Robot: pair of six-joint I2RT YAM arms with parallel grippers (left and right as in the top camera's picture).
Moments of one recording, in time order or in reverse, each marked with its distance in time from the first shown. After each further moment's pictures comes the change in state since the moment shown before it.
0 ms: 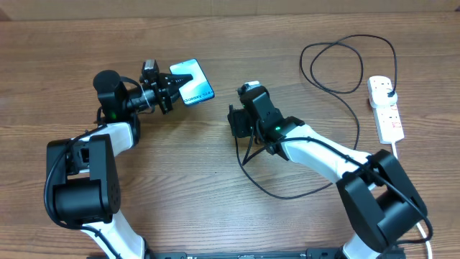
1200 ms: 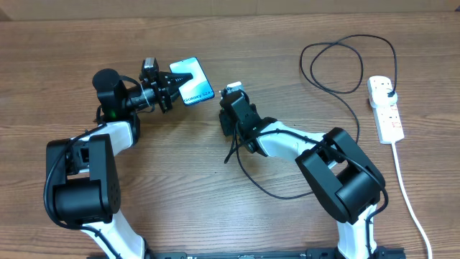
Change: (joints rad) left arm 0.000 0.000 0.009 0.000 0.008 0.019; right arm 0.059 0.252 0.109 0.152 0.163 -0.056
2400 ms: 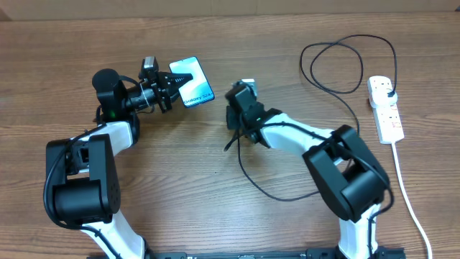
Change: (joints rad) left arm 0.006 0.000 0.000 0.000 0.010 0.055; right arm -0.051 -0.010 0.058 -0.182 -0.050 0.216
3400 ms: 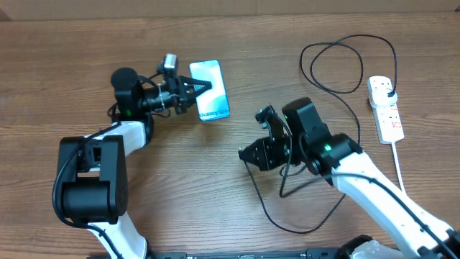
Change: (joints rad) left arm -0.115 0.000 0.001 0.006 0.061 0.290; right arm -0.117 -0.703 -0.346 -0.333 -0.837 -0.192
